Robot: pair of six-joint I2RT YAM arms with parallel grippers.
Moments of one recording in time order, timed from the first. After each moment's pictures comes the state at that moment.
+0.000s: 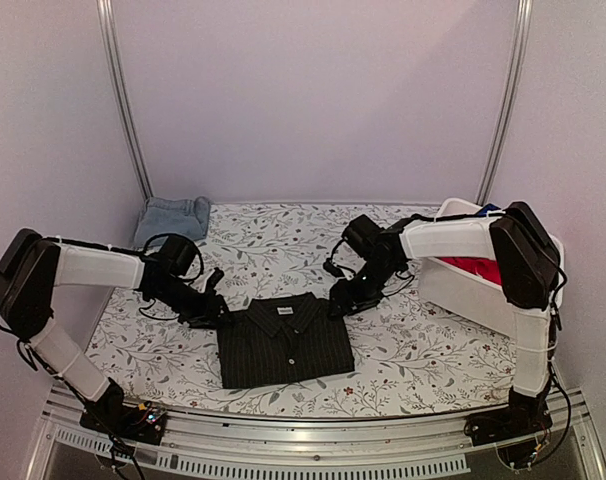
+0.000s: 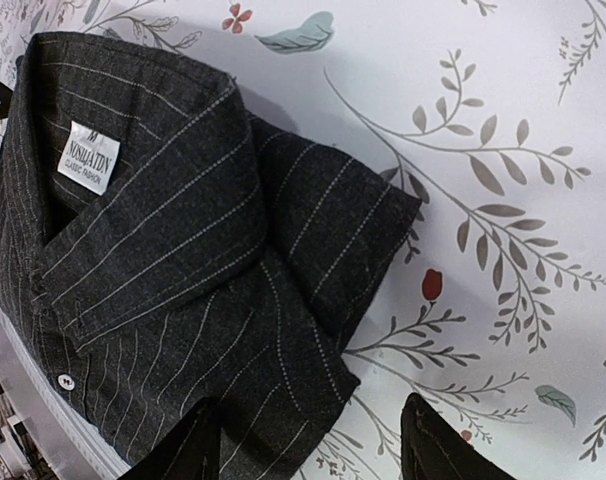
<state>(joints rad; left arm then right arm) -0.41 1.56 0.75 -0.37 0.51 -0.38 0.74 2.05 1.46 -0.67 -0.40 0.21</state>
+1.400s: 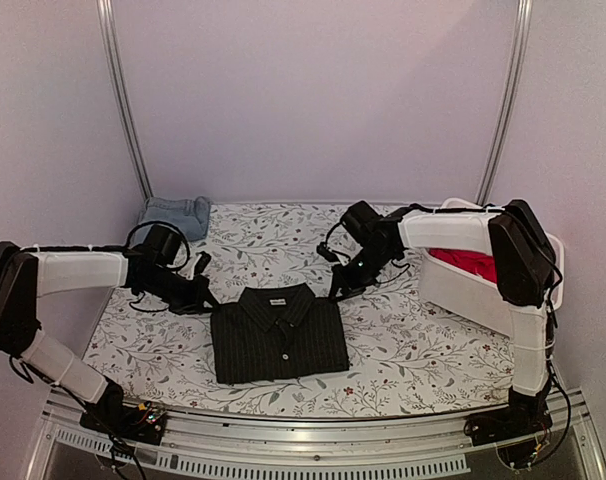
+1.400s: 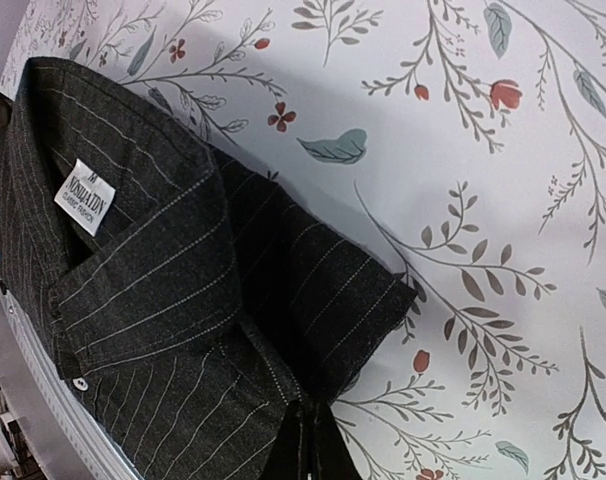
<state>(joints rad) -0.34 1.45 0.75 -0.38 0.45 -0.38 0.71 2.10 1.58 -0.68 -0.43 0.15</state>
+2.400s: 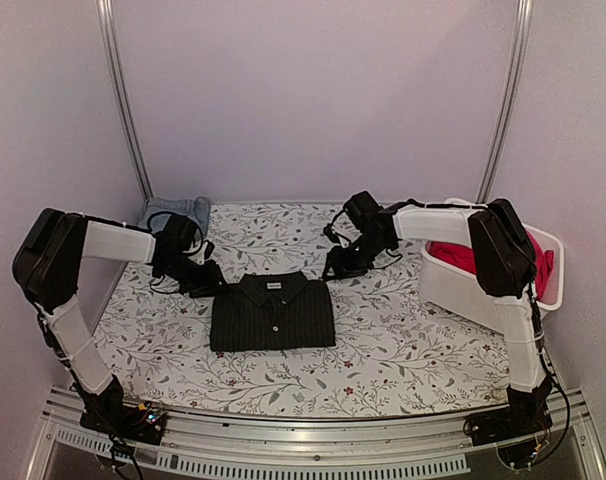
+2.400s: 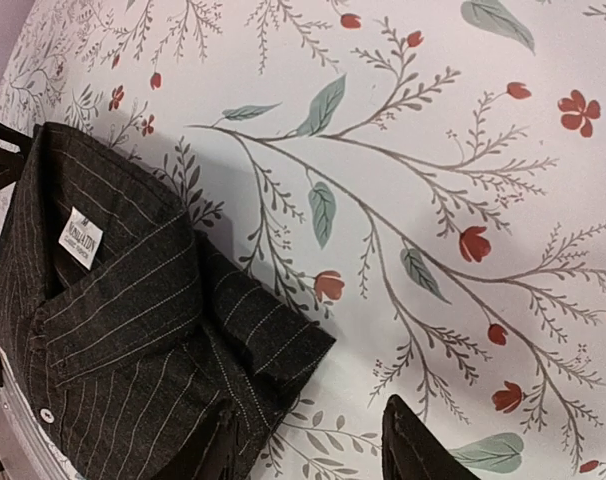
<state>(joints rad) -0.30 1.80 0.97 -0.29 0.30 -0.40 0.63 2.26 1.75 -0.58 -0.37 0.22</state>
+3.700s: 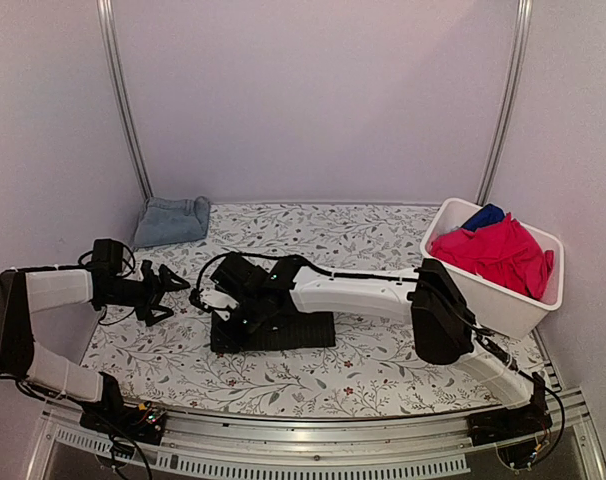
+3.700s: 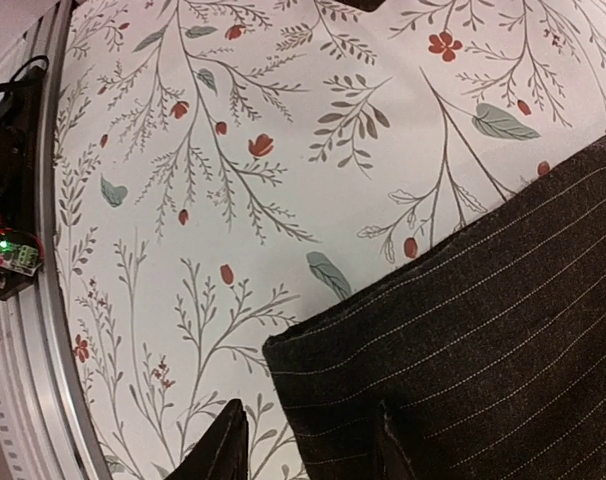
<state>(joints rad) 0.08 1.31 0.55 -0.24 0.68 -0.66 1.19 2.54 2.27 -0.66 -0.24 0.08</state>
